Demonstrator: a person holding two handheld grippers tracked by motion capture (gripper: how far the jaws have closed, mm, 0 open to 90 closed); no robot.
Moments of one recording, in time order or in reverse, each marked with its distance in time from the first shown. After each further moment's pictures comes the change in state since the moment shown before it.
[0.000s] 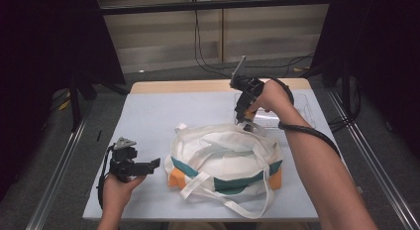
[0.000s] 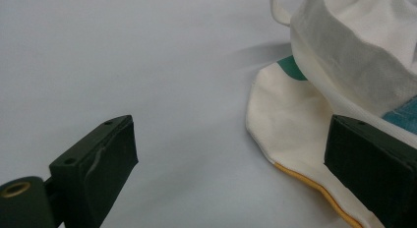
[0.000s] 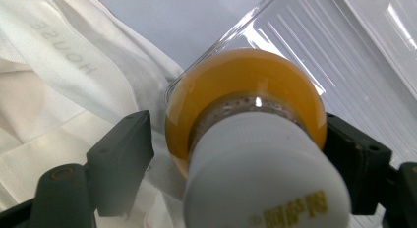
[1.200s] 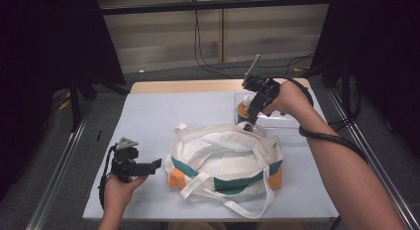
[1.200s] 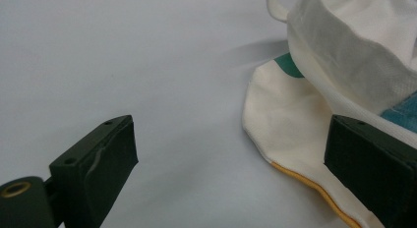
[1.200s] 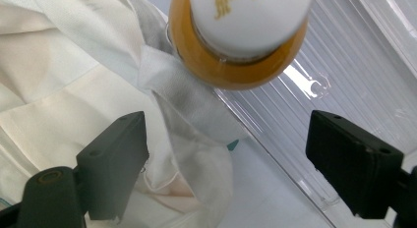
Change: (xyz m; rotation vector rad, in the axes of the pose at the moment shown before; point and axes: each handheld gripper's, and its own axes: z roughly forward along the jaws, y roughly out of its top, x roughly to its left) left arm -0.003 0.000 0.002 0.012 0.001 0.014; right arm 0.000 -0.043 -0.025 -0.013 -0.010 0.012
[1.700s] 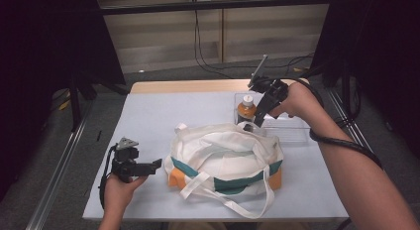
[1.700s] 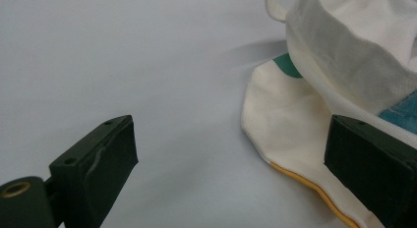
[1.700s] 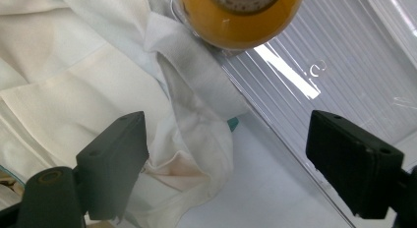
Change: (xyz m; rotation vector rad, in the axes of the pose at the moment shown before) left arm -0.002 0.000 0.000 -0.001 0.004 0.000; right arm 0.002 -0.021 -0.010 -0.009 -0.005 -0.015
